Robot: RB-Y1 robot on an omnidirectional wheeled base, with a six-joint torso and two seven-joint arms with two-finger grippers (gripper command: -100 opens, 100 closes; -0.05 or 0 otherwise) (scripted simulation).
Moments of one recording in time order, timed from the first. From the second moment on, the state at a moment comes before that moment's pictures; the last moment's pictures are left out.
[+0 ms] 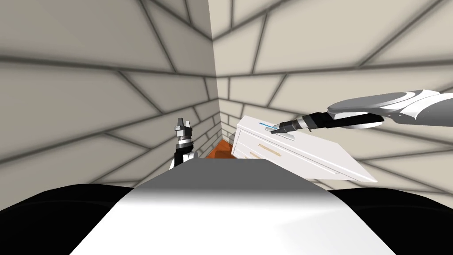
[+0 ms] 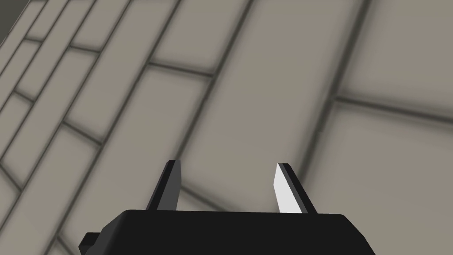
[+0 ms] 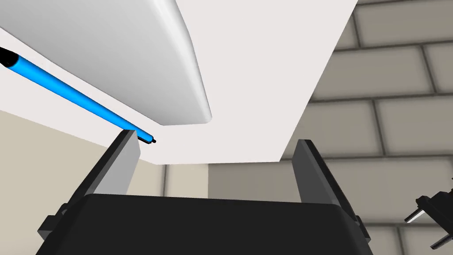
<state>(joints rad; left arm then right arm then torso) 0.49 -0.01 0.07 -2.22 0.05 -0.45 -0.03 0.49 -2.14 0.06 -1.56 0.21 -0.87 -0.17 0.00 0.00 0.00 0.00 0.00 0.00</state>
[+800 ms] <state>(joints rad) 0.49 -0.01 0.07 -2.22 0.05 -0.45 -0.03 0.57 -2.37 0.10 -1.48 0.32 -0.95 -0.19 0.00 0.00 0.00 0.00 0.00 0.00</state>
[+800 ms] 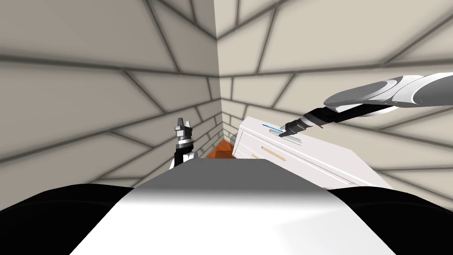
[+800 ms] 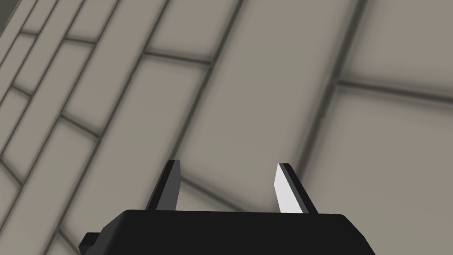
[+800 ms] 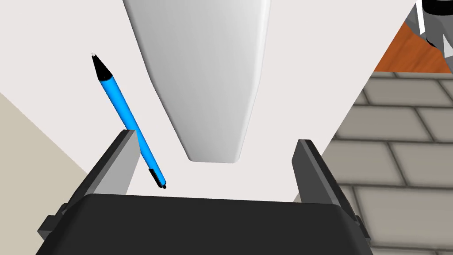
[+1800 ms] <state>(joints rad) 0.49 -0.01 0.07 -2.22 0.05 -0.45 -0.03 0.68 -2.44 0.15 -1.44 0.42 -0.96 -0.17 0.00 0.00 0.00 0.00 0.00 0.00</state>
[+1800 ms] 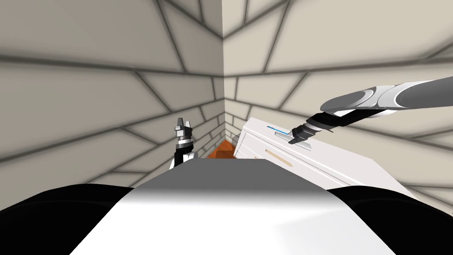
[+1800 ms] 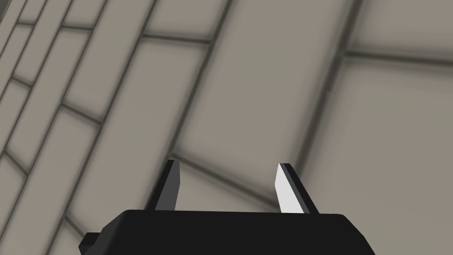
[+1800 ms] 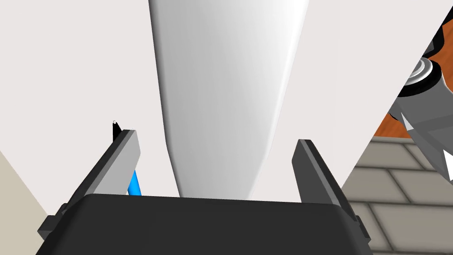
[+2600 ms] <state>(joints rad) 0.49 -0.01 0.07 -2.22 0.05 -0.45 -0.03 0.68 -2.46 0.14 -1.44 0.41 -0.97 -0.18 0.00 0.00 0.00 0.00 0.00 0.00</state>
